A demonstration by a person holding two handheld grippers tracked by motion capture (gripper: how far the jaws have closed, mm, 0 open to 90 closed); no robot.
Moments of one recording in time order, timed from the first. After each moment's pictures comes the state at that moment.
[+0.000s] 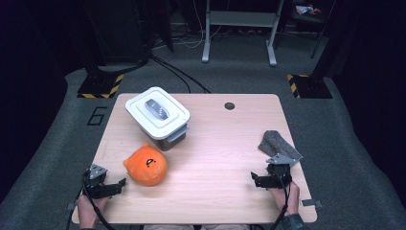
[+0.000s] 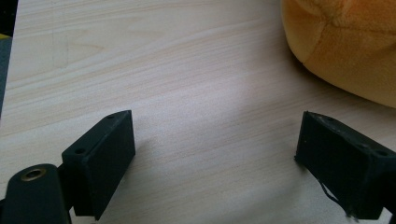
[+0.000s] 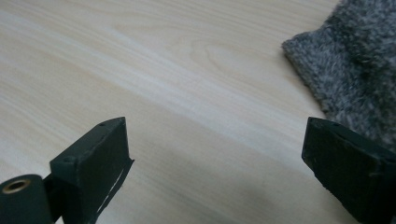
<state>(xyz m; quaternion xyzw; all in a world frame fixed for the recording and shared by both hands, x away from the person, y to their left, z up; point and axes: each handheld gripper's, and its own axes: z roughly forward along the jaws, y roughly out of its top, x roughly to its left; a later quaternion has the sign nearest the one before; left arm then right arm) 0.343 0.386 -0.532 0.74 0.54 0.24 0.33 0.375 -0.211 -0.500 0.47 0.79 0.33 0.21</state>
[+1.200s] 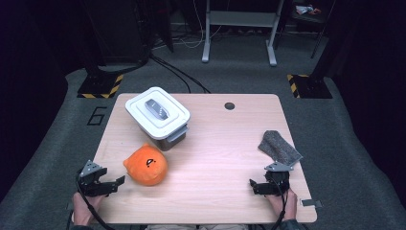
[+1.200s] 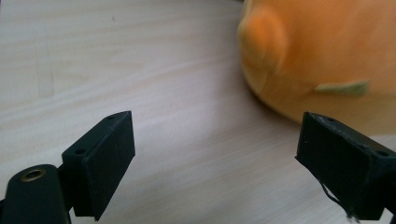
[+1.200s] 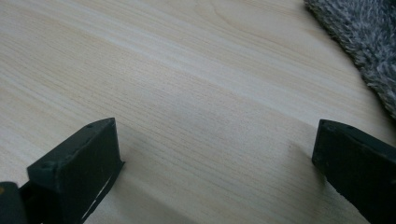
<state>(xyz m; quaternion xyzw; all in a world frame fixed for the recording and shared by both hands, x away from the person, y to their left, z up) 0.343 0.393 -0.502 0.73 0.51 0.20 0.40 0.367 -0.212 -0.530 0.48 0.79 0.33 0.21</state>
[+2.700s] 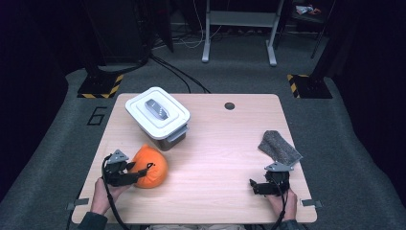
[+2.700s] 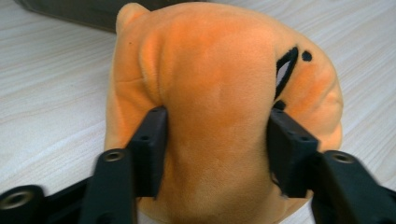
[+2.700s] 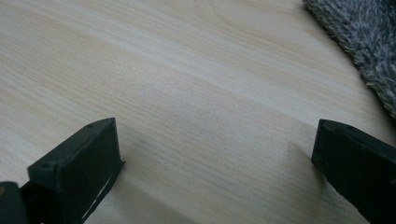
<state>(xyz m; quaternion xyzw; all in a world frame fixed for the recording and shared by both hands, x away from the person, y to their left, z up) 0.367 0.321 -0.475 0.80 0.44 0.14 0.39 0.367 -0.212 -0.530 0.48 0.79 0.33 0.21</state>
